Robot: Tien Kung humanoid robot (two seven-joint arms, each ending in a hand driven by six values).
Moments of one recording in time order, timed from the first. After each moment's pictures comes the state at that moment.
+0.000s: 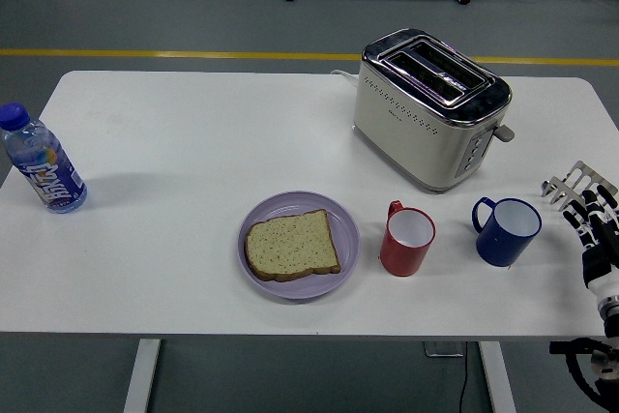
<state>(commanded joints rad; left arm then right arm) -0.20 0.01 -0.42 -0.29 0.39 0.28 0.15 0.05 -0.18 1.37 1.20 -0.43 -0.28 0.32</state>
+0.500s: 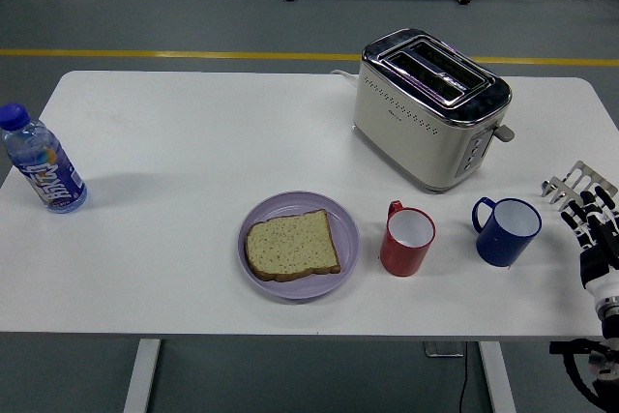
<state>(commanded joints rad) -0.20 0.01 -0.41 -0.29 0.37 0.28 0.15 0.05 -0.17 1.37 1.21 -0.42 -0.29 0.33</state>
